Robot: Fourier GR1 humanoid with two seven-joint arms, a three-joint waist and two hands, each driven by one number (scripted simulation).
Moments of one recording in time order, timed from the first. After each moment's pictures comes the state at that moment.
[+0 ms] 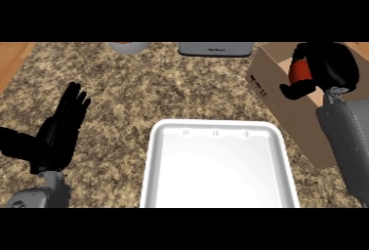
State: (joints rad) left arm -0.11 0.10 0.08 -1.68 0.11 0.07 0.23; right arm -0.66 -0.39 0.01 -1.19 1.11 0.11 0.26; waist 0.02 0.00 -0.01
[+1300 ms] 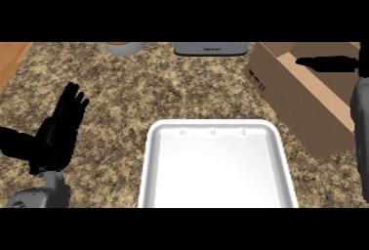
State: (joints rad) left arm -0.10 0.10 0.09 -1.68 0.09 0.09 0.23; right arm -0.79 -0.33 -0.51 -0.92 0.45 -0.05 -0.16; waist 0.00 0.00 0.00
